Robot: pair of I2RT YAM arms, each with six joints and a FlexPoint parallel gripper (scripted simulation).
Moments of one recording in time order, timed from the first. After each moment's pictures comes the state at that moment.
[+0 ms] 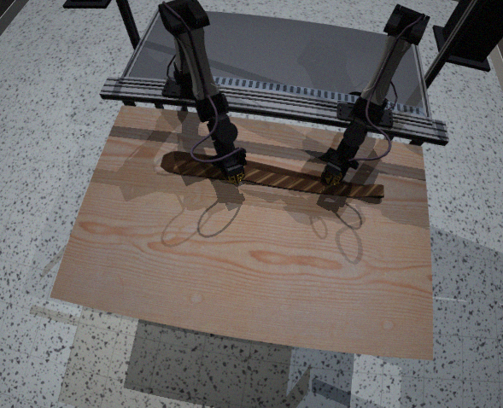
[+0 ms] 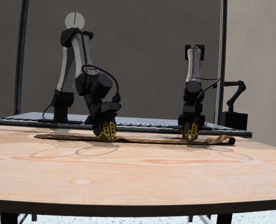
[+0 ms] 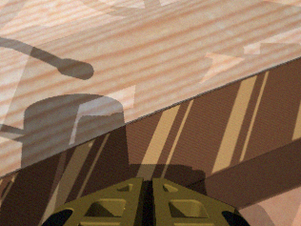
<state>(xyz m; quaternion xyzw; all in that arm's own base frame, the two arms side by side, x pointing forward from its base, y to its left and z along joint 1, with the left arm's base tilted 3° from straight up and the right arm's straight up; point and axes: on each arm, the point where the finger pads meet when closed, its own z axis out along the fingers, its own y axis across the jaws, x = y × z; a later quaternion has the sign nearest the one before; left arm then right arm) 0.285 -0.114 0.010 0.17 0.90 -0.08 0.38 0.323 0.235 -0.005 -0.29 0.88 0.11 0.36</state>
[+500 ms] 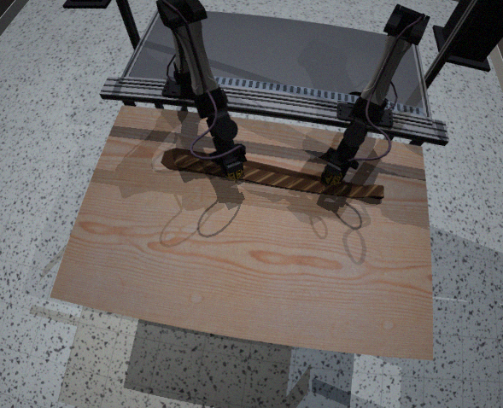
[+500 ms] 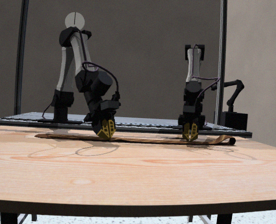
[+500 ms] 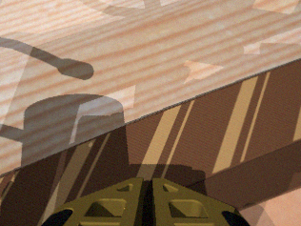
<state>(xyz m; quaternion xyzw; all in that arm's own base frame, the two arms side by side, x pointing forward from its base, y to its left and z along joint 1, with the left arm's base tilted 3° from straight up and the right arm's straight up) 0.285 -0.114 0.010 0.17 0.90 -0.08 0.38 0.313 0.231 0.001 -0.29 0.89 0.11 0.34</state>
